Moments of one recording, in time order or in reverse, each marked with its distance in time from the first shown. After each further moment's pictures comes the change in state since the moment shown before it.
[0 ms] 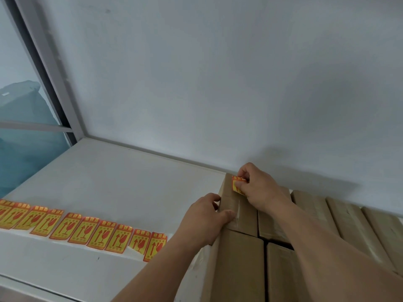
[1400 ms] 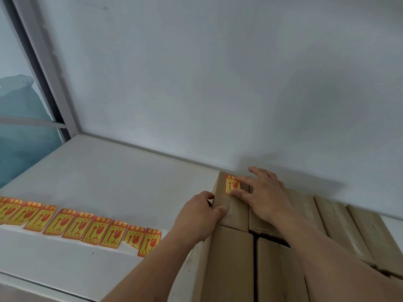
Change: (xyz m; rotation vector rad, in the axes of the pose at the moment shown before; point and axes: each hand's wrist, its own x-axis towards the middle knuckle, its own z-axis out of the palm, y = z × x) left_hand -0.004 0.002 0.003 0.046 0.033 0.017; right_hand -0.024 0.021 -0.011 -0.376 0.012 -0.027
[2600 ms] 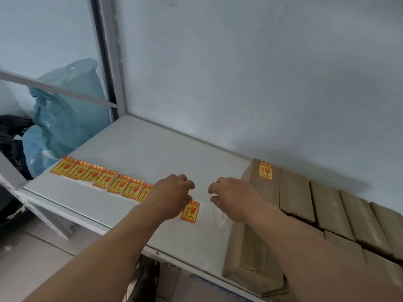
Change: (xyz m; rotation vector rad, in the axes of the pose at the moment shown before) left_hand -0.044 -0.090 -0.109 0.814 0.058 0.200; right_hand -0.046 -0.147 0.027 -0.276 -0.184 -0.523
